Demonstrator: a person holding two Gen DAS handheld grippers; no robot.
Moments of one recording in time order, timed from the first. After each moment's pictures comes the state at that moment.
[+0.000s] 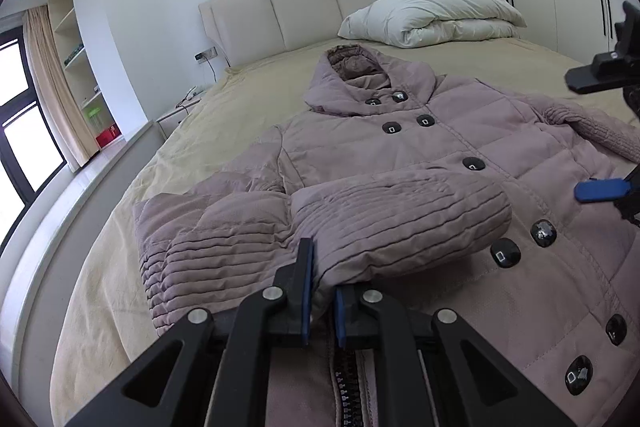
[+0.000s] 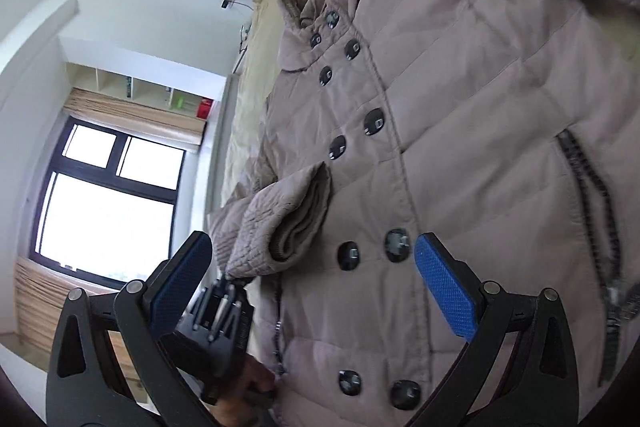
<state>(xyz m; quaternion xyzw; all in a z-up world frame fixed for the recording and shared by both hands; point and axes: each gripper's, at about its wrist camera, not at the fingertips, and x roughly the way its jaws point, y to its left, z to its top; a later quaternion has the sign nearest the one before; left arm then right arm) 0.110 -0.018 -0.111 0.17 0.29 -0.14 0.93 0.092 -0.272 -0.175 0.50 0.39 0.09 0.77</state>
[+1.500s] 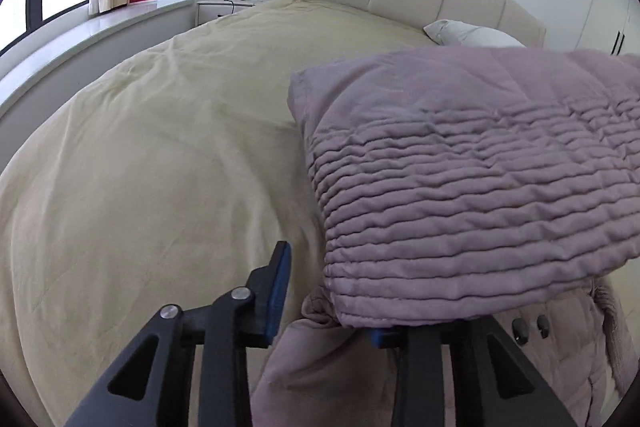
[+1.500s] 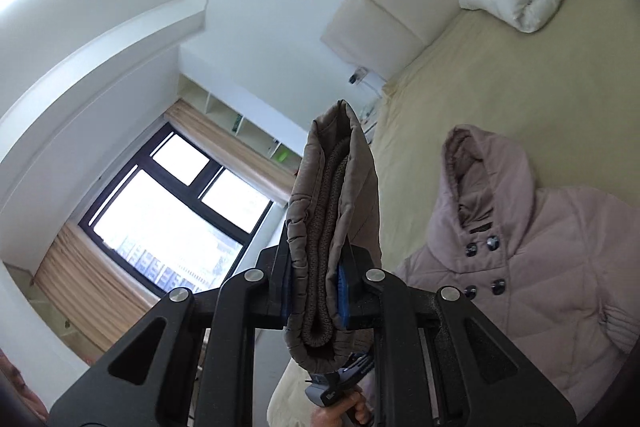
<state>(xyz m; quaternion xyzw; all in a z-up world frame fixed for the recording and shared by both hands) 0.277 0.009 -0.148 -0.07 0.41 -0.08 0.91 0.200 -0.387 0.089 0.42 0.20 0.19 0.86</state>
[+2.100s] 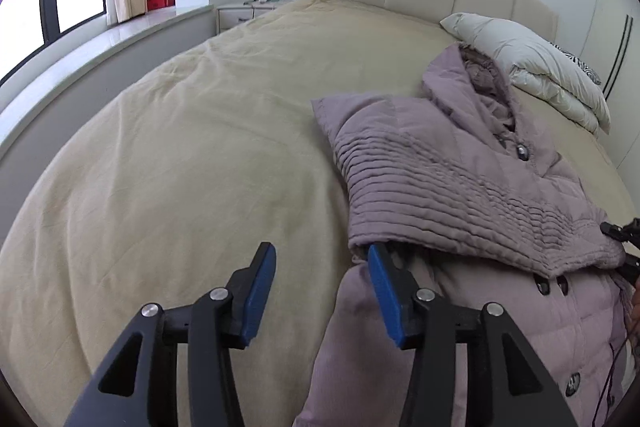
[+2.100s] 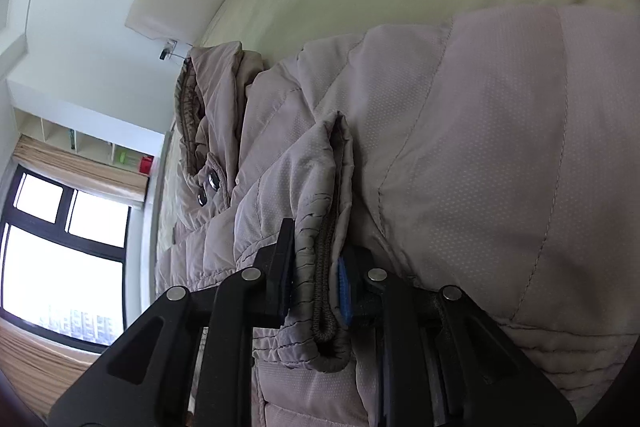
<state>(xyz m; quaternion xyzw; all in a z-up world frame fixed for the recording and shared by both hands) 0.227 0.041 -0.130 -0.04 0.40 -0.05 0.92 0.251 -0.470 -0.199 0.45 0.39 -0.04 0.80</state>
